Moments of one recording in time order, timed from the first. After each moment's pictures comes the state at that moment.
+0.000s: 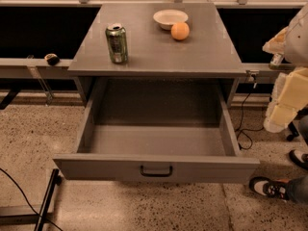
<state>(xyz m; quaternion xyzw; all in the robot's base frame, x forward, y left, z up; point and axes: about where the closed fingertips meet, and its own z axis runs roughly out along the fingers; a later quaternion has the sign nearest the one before) 0.438 -0.217 0.976 -0.60 0.78 -0.03 0.16</state>
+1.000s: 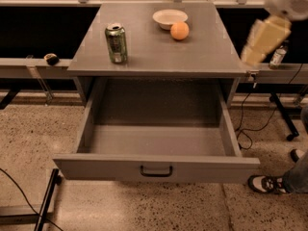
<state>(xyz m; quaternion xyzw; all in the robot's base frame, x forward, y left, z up) 0.559 -0.205 1.026 -0.61 0.73 -0.10 0.29</state>
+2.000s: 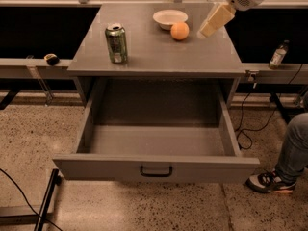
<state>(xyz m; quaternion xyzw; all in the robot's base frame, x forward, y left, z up) 0.726 -0.168 1.017 -0.54 0.71 -0.06 0.45</state>
